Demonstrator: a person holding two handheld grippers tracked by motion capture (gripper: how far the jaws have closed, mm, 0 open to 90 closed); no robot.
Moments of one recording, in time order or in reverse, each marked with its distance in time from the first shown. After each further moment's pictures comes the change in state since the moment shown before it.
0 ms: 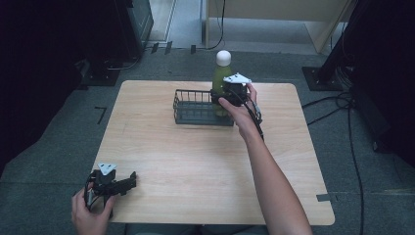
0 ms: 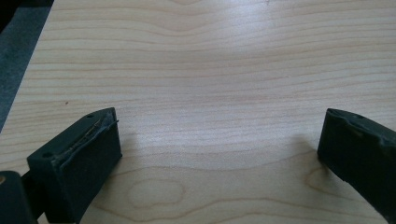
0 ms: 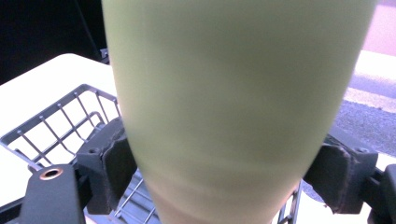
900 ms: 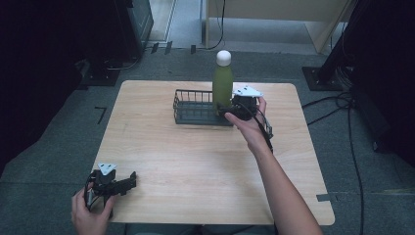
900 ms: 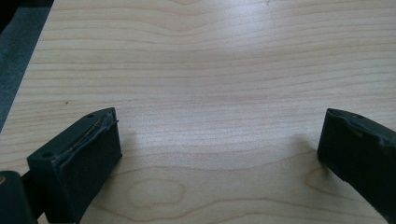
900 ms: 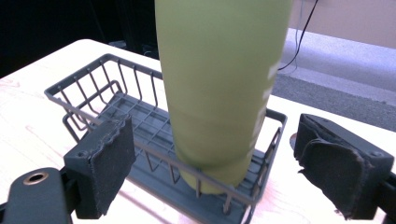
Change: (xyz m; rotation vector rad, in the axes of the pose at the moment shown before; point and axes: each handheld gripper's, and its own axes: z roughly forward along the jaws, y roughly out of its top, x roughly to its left) left arm 0.000 0.000 0.000 0.000 0.000 0.000; right arm -0.002 -0.026 -0.050 0.010 0.027 -0.006
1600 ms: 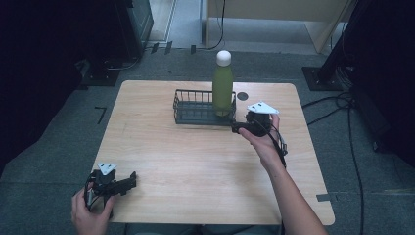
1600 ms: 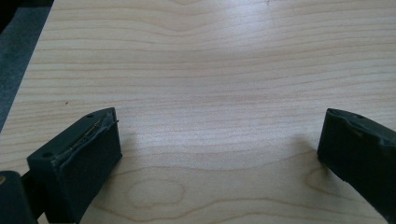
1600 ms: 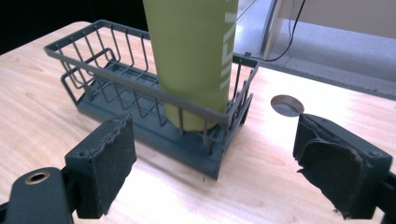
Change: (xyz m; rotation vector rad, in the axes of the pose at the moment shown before) left arm 0.000 0.000 0.000 0.000 0.000 0.000; right arm -0.015 -0.041 -0.041 0.012 -0.010 0.010
